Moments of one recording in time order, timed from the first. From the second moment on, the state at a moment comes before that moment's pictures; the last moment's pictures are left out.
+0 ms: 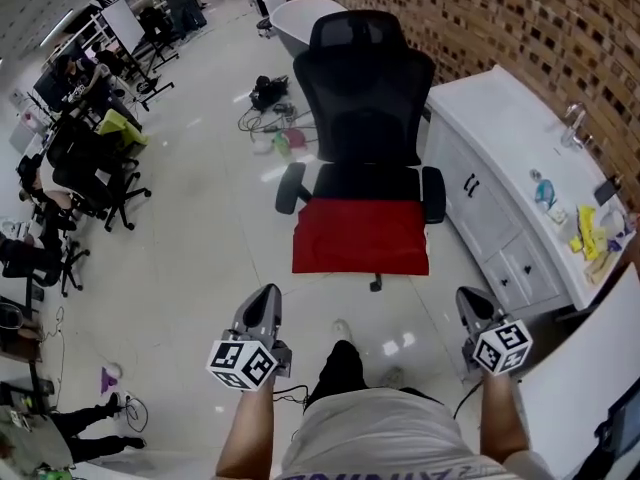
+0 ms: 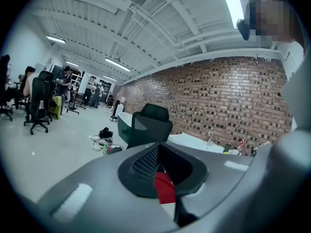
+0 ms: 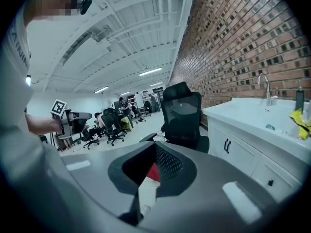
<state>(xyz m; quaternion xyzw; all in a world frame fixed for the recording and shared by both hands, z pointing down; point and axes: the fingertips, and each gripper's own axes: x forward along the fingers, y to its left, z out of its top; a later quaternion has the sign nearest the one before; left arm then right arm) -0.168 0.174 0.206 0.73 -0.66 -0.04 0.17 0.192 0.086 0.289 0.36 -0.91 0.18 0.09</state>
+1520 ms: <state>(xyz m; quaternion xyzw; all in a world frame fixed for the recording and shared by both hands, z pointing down) -0.335 0.019 0.580 0.65 -0.67 0.12 0.33 0.115 -0.091 0.555 0.42 -0.84 0.27 0.19</state>
